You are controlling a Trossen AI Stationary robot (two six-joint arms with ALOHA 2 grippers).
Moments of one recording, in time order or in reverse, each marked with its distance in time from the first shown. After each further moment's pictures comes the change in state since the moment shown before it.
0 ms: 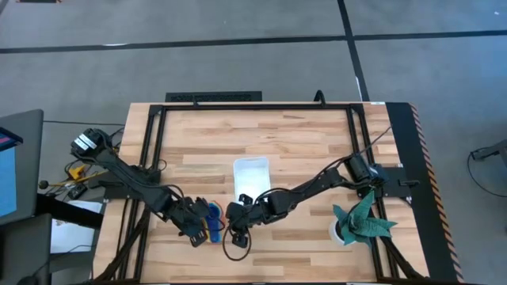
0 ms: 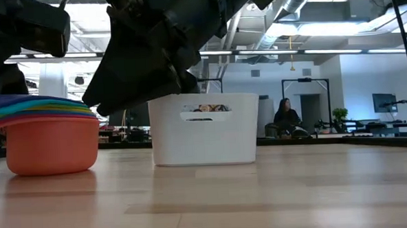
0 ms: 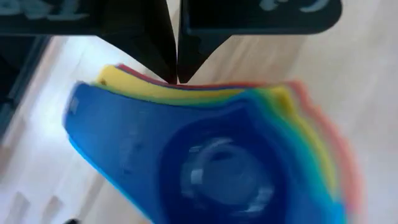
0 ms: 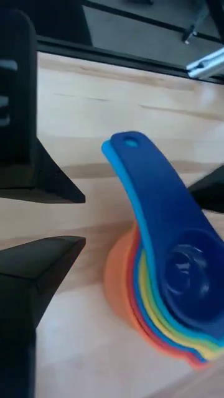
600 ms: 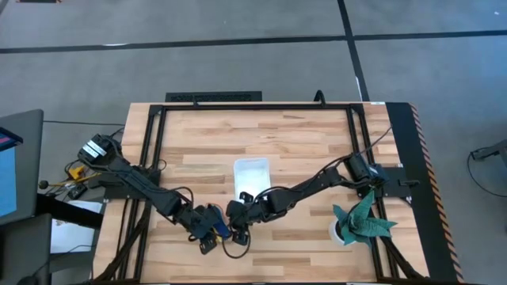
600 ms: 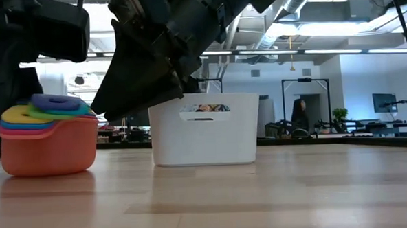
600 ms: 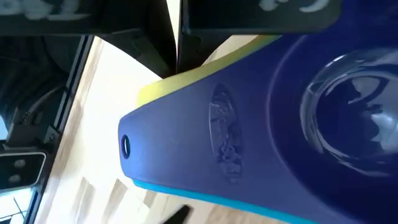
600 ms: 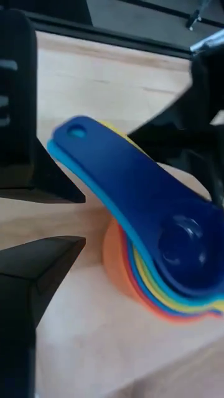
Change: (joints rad) left arm 0.037 0.140 0.000 0.312 0.078 0.050; right arm -0.014 0.000 0.000 -0.028 0.008 -0.018
